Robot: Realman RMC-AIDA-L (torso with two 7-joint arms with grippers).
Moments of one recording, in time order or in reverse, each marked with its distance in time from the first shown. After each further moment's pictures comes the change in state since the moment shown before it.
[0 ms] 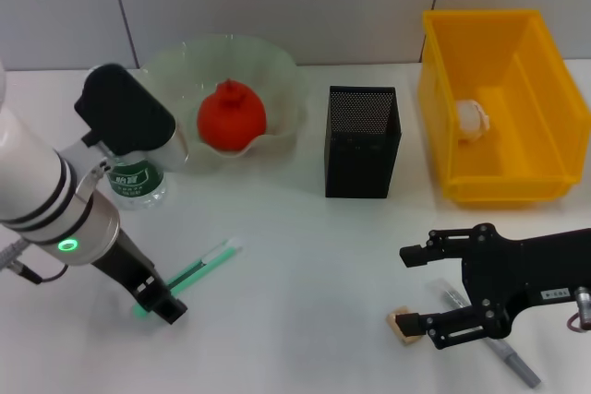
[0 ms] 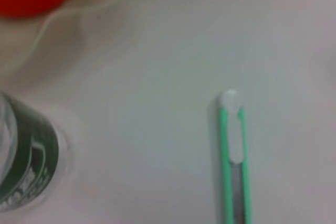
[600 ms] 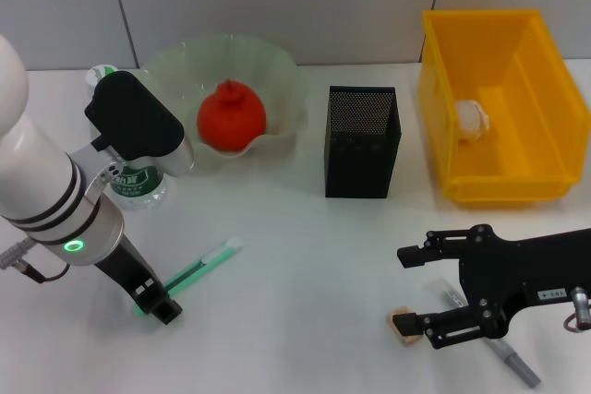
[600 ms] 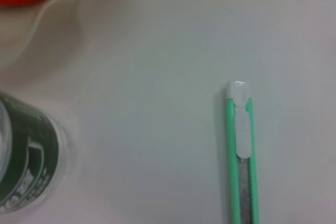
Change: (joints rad) left arm -0.035 0.001 0.015 -0.067 0.027 -0.022 -0.001; right arm 0.007 0.000 0.001 0.022 0.004 0.006 -0.006
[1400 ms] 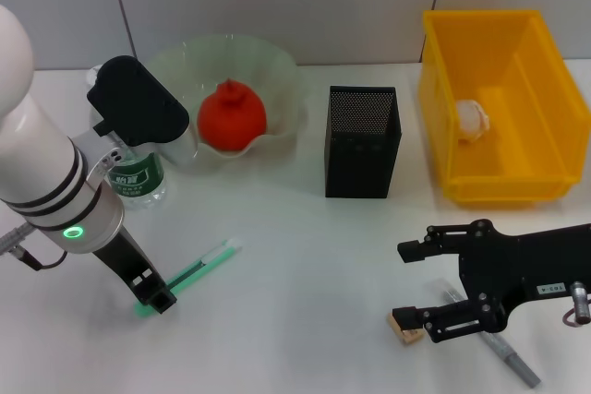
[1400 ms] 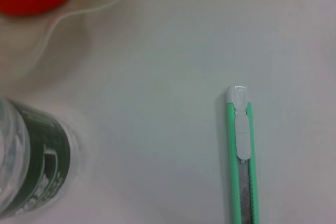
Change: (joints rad) left arm -0.029 0.000 -0.007 0.035 0.026 0.060 -0.021; right arm 0.012 -0.002 0.012 0.013 -0.002 0.004 -0.002
